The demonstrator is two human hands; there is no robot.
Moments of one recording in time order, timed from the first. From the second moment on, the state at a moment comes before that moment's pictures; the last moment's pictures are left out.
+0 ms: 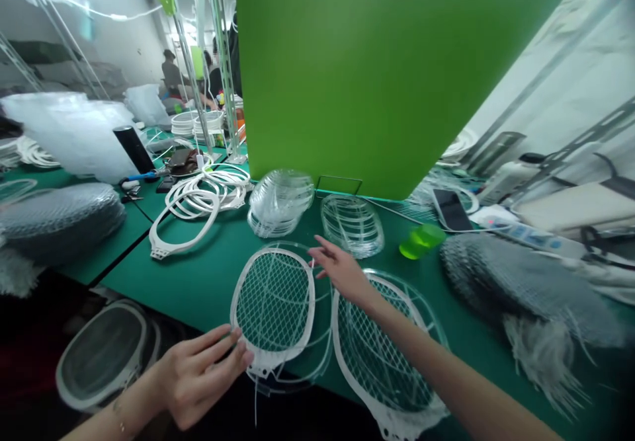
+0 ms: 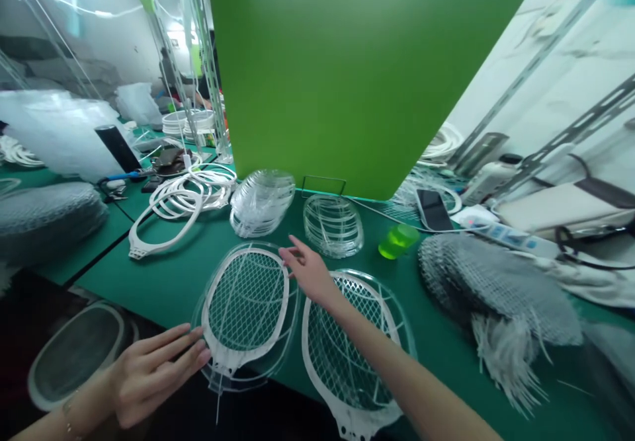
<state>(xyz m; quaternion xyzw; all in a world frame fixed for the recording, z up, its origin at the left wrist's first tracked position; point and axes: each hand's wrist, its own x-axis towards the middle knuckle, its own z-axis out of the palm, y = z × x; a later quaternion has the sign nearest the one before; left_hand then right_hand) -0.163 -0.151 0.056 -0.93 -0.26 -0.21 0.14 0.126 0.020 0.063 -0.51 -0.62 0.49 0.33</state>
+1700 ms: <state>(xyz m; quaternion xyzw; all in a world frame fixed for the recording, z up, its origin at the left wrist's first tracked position) -0.114 0.002 0.031 -0.87 -0.49 -0.04 -0.05 0.078 -0.117 0.016 -0.37 -0.90 0.11 0.18</state>
